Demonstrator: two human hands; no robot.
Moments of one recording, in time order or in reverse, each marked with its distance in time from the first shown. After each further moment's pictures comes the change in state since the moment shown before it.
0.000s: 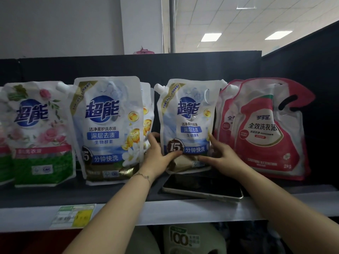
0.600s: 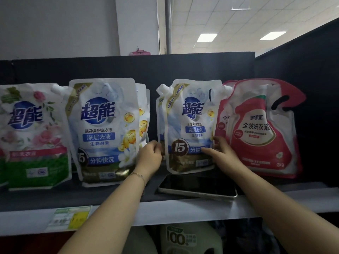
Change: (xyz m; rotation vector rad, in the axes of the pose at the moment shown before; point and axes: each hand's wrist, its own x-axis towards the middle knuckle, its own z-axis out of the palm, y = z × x) left_hand 0.008 -0.005 -0.001 0.210 0.069 -0.003; right_hand -0.009 -0.006 -0.001 0.149 0.211 0.114
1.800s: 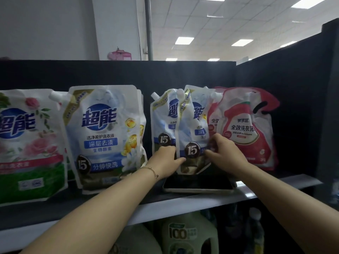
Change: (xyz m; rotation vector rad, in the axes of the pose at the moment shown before) left_hand -0.009 0.042 -0.009 0.267 -0.435 0.220; right_hand -0.038 -0.060 -0.008 -0.804 0.161 -0.133
